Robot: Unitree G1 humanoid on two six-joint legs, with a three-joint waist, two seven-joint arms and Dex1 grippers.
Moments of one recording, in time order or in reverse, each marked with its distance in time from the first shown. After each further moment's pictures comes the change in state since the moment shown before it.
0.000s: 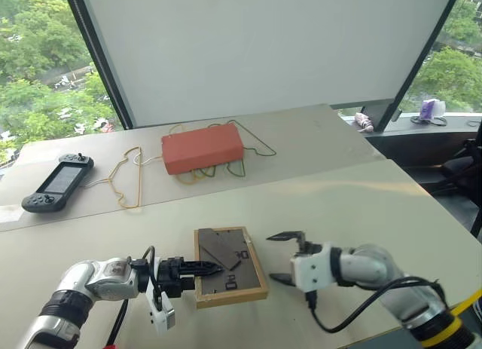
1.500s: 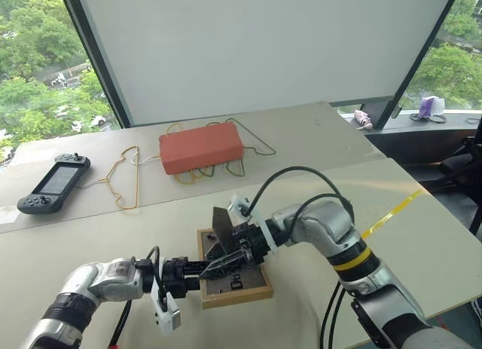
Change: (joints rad) left arm 0.016 -0.019 -0.020 -0.062 -0.068 0.057 -0.062; right arm -0.579 0.409 -0.002 0.213 0.838 1.423 0.235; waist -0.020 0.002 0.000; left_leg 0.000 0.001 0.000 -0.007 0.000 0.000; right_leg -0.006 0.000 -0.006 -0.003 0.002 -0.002
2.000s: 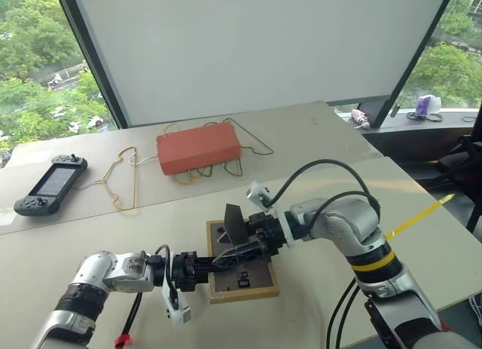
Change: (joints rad) left arm -0.064 -0.063 0.065 -0.032 0.390 0.008 0.302; right arm 0.044 -0.095 -0.090 -0.110 0.035 -0.013 -0.009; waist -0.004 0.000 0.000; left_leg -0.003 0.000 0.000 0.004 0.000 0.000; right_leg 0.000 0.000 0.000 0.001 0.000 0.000
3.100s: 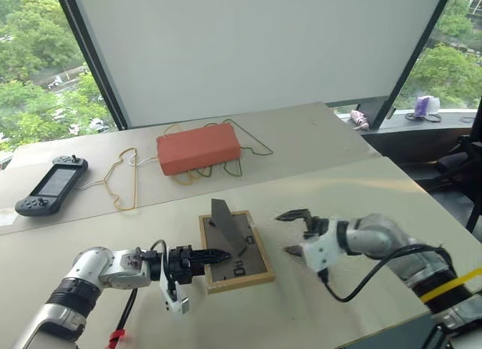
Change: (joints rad) left arm -0.021 0.087 -0.105 0.006 -0.030 0.101 0.093; right arm 0.272 -0.373 0.096 0.256 -1.273 -1.934 -0.490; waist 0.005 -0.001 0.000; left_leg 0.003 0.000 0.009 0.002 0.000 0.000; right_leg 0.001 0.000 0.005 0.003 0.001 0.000
